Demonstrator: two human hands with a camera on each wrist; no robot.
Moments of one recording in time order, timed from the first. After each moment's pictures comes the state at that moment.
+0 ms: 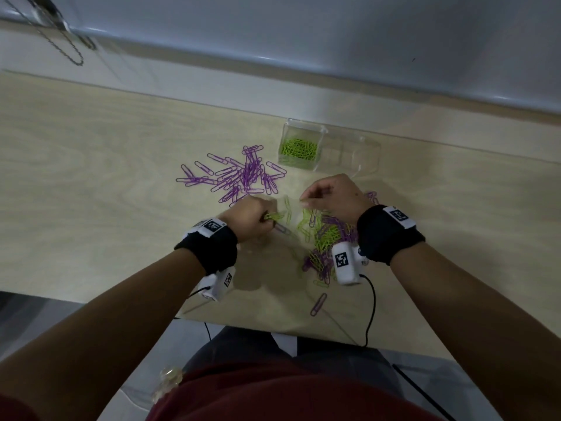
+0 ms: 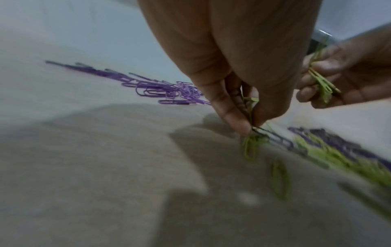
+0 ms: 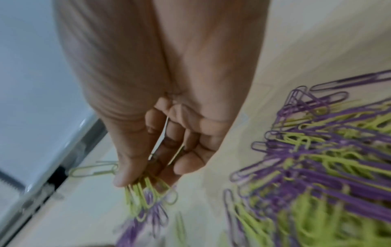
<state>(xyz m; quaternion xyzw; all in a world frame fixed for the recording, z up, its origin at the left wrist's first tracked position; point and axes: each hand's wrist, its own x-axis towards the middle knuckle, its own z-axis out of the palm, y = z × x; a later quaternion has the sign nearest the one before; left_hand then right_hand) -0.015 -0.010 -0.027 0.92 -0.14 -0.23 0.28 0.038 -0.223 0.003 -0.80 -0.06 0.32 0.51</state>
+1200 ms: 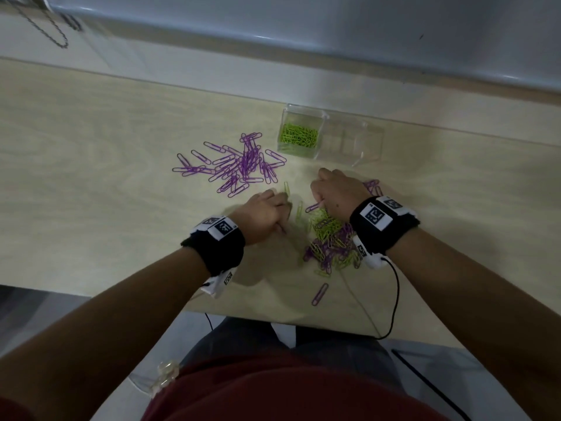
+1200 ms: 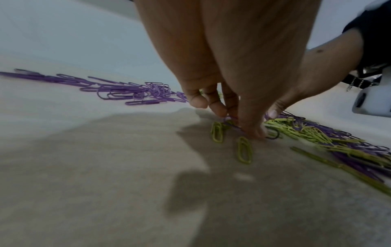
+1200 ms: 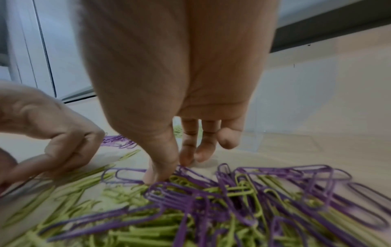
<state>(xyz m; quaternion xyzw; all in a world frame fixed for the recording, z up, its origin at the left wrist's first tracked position) -0.026 -0.023 -0.046 0.91 -0.29 -0.21 0.20 0.039 -0.226 -0.018 -0.91 -0.28 0.30 0.04</state>
